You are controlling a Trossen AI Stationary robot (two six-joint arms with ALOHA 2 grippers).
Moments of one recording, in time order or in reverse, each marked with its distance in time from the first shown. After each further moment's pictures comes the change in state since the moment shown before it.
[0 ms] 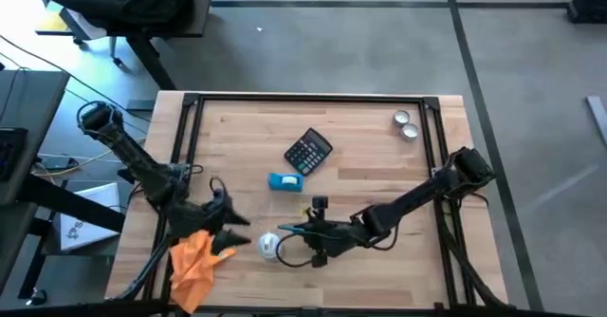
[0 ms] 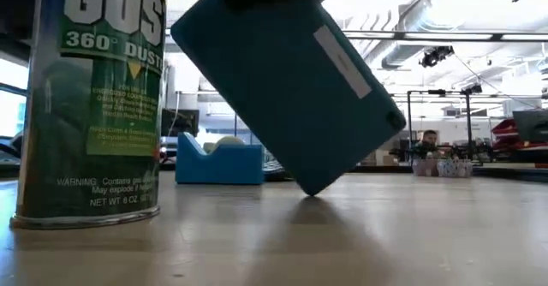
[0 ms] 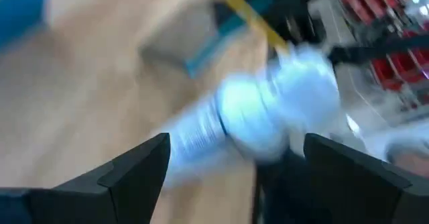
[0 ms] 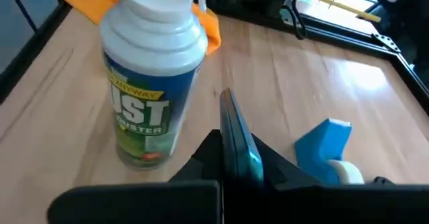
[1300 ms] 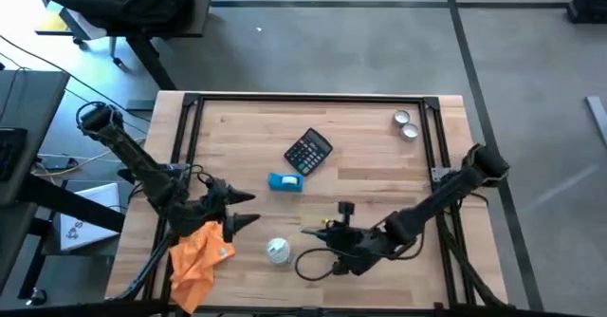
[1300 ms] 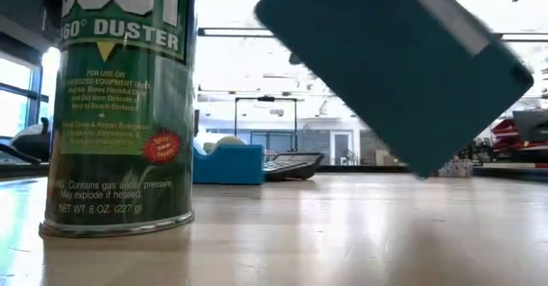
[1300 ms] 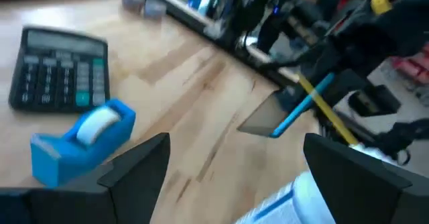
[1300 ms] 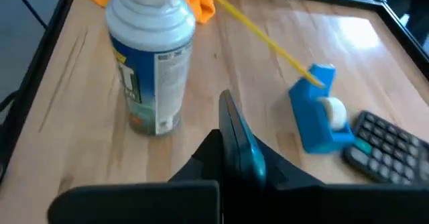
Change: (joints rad) left arm 0.080 -0.036 0.000 0.091 -0.400 0.290; right arm 0.114 -0.155 -0.002 -0.388 0.121 0.316
